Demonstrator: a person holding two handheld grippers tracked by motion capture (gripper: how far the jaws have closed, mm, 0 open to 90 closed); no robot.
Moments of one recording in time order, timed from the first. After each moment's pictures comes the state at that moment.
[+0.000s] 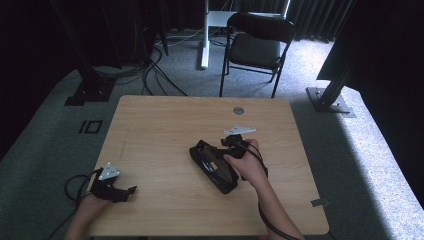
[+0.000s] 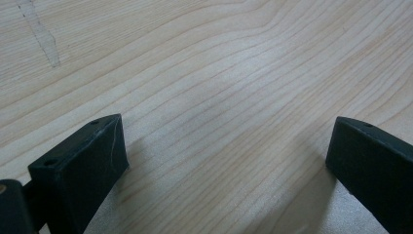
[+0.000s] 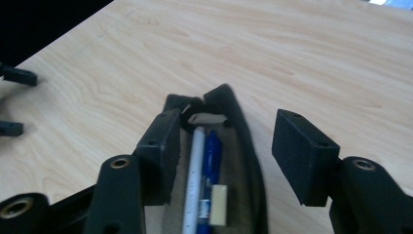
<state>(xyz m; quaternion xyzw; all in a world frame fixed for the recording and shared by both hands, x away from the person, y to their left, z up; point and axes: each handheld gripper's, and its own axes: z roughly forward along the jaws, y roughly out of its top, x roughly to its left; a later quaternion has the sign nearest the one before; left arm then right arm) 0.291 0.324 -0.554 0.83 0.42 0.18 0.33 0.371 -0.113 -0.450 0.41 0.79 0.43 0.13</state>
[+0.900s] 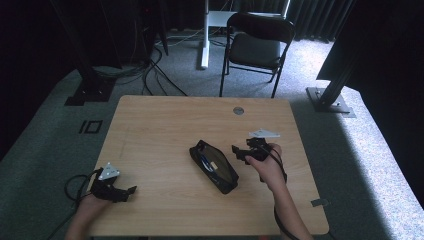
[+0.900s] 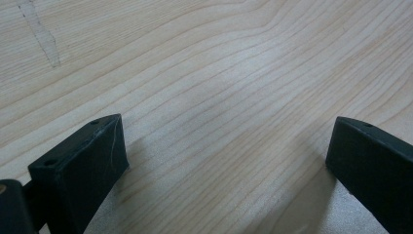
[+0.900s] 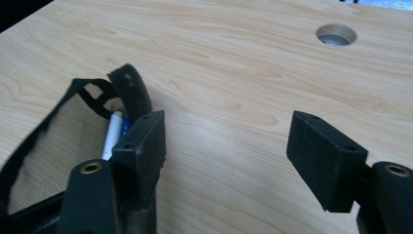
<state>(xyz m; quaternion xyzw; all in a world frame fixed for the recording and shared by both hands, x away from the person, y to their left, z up) 0.291 0.324 -0.554 0.83 0.42 0.18 0.33 0.375 -0.180 -0.473 0.47 0.76 0.42 0.18</state>
